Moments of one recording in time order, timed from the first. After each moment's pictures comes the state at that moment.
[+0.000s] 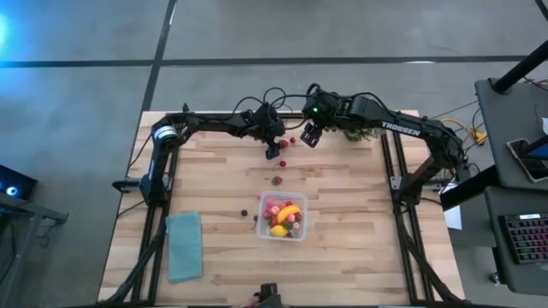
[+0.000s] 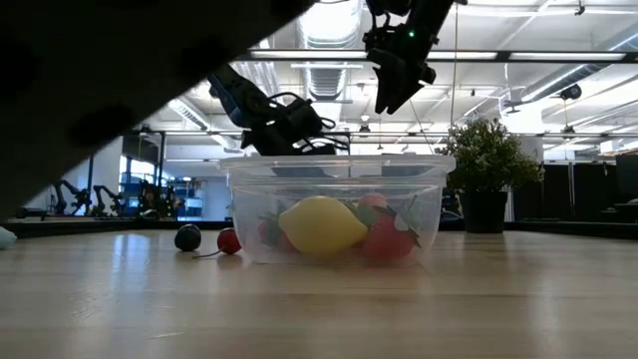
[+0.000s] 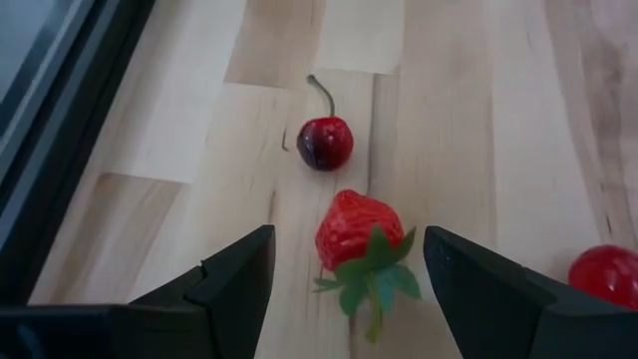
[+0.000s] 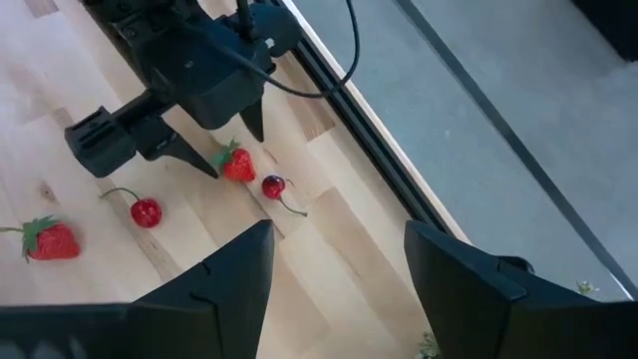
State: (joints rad) left arm 0.55 2.05 1.34 -0.11 0.22 0.35; right arm -0.38 1.61 1.53 -0.90 0.32 0.07
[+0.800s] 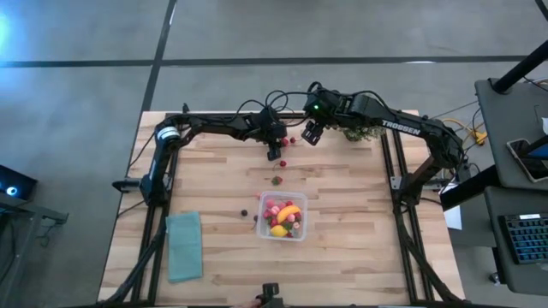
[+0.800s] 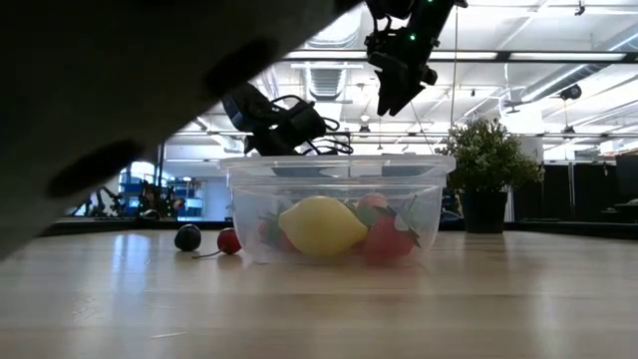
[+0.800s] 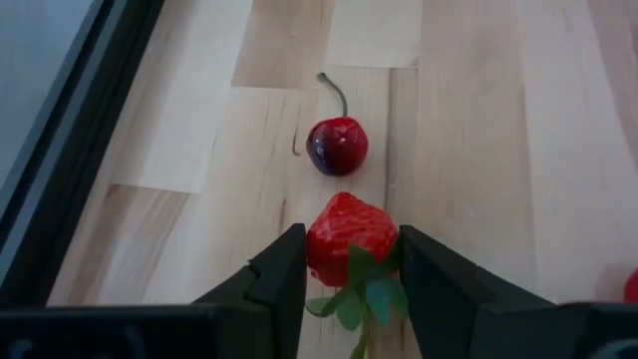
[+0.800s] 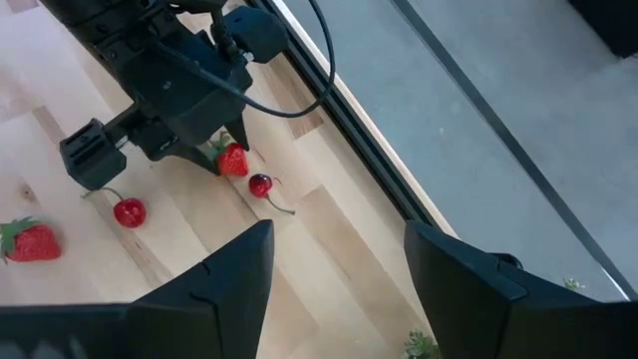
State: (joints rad) left arm 0.53 2.08 1.34 -0.06 0.14 0.38; right arm -0.41 1.61 1.53 -0.90 0.32 0.05
